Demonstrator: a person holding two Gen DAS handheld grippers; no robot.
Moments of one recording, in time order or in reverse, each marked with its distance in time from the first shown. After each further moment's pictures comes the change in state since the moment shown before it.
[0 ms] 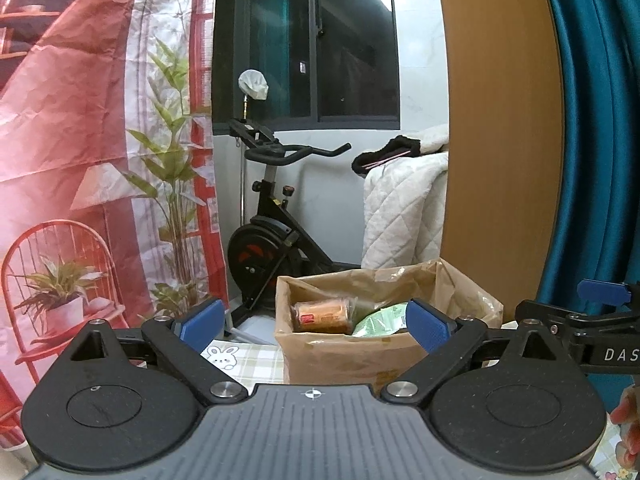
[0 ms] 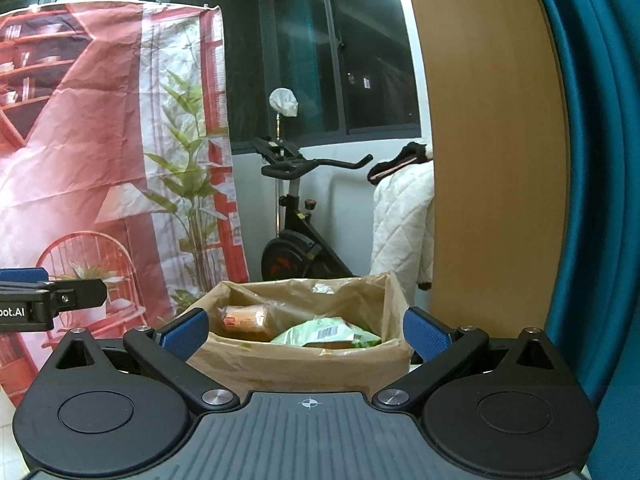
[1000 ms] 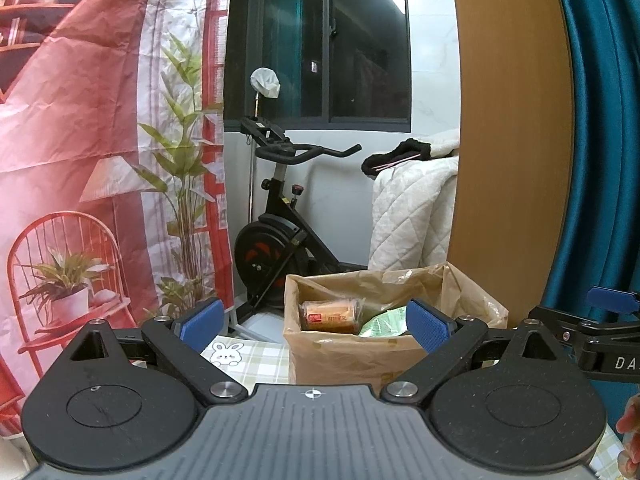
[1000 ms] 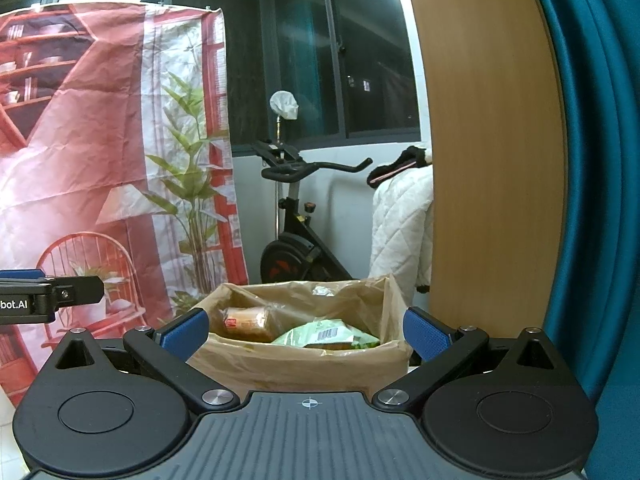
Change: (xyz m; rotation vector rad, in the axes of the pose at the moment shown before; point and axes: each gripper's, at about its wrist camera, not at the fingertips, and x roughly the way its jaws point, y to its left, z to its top) left arm -0.005 0.001 0.002 -0.035 0.005 0.023; right arm -0.008 0.000 0.004 0.004 -0.004 -0.003
